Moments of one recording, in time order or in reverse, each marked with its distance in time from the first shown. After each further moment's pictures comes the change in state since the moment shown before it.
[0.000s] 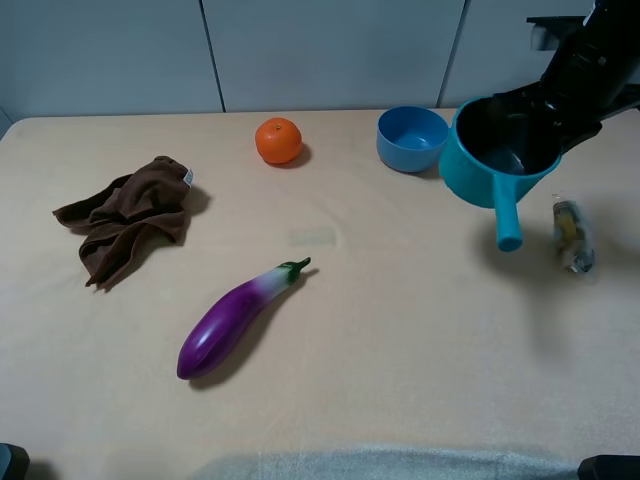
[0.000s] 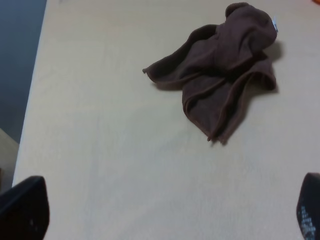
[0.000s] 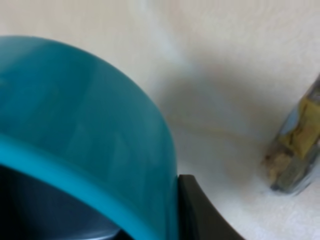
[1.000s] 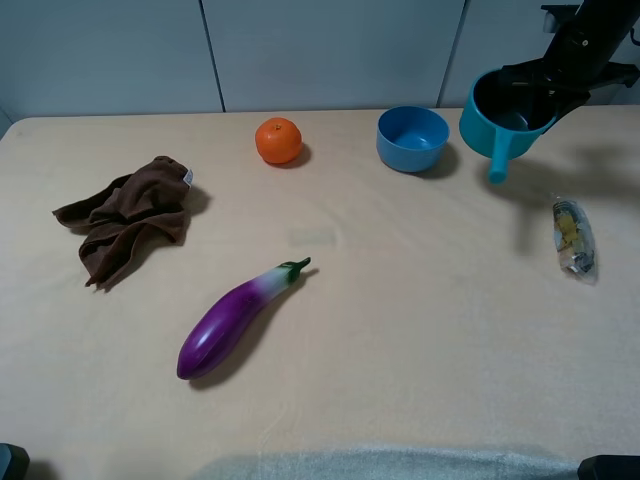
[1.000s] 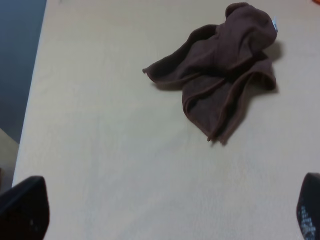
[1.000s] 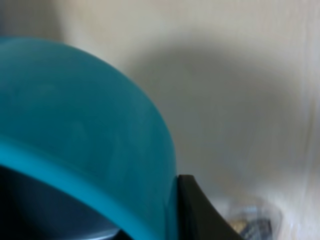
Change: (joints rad) left arm 0.000 0.000 0.000 0.000 0.000 0.000; right arm -0.155 0.400 -0.481 -0.024 0.012 -0.026
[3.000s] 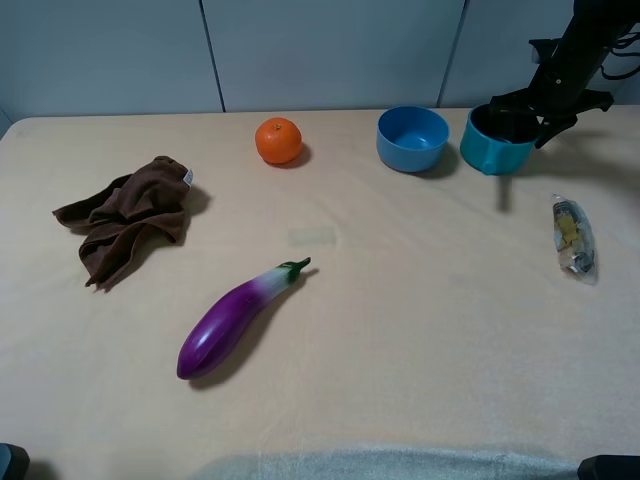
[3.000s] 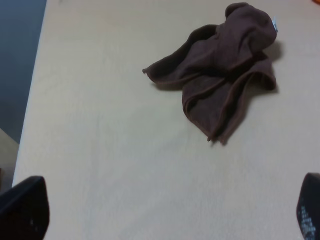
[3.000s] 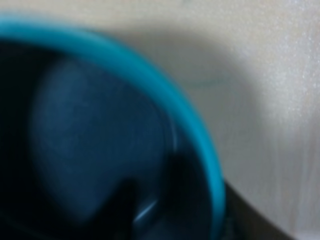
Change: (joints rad) left arm 0.000 0.000 0.000 0.000 0.000 0.000; right arm -0.031 0.200 -0.112 -0.060 -0.151 0.027
